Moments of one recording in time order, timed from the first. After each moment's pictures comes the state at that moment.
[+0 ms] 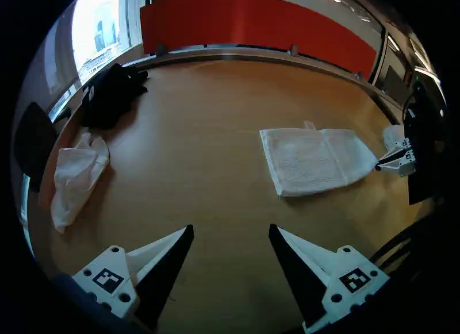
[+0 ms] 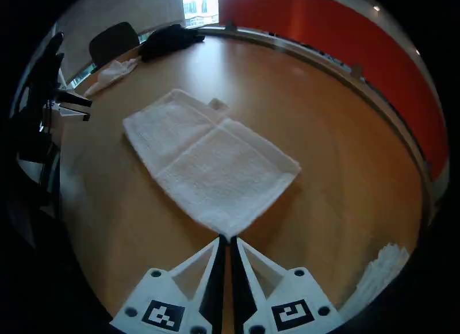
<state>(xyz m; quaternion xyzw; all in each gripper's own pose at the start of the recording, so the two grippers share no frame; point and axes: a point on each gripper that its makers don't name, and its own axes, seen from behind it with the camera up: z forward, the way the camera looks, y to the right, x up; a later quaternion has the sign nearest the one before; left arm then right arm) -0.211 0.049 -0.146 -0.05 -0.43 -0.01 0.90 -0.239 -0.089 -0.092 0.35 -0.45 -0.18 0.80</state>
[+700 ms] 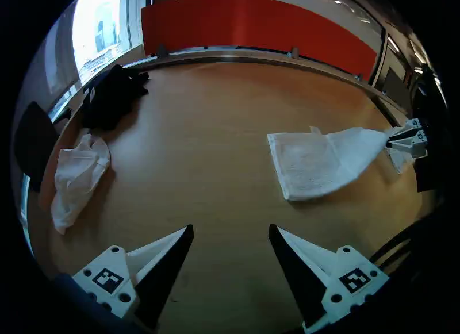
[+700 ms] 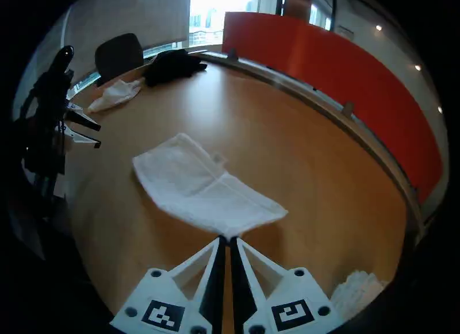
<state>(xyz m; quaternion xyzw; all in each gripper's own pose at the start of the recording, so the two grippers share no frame) -0.207 0.046 -0.143 -0.05 -0.43 -0.01 0.90 -0.170 -0.112 -0.066 0.35 -0.38 -0.20 0.83</state>
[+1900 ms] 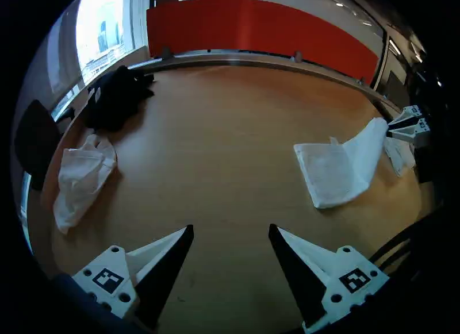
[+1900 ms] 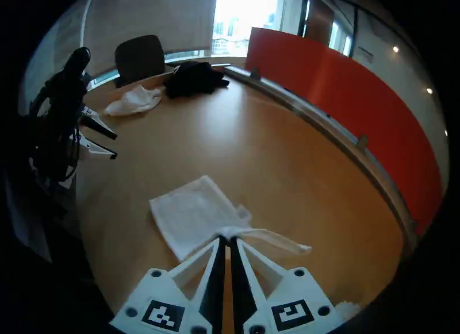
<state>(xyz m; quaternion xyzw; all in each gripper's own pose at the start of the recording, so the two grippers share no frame) -0.201 0.034 -0.144 -0.05 -0.42 -0.01 0.91 -0.138 -0.171 -0.055 0.41 -0.34 -0.22 0.82</state>
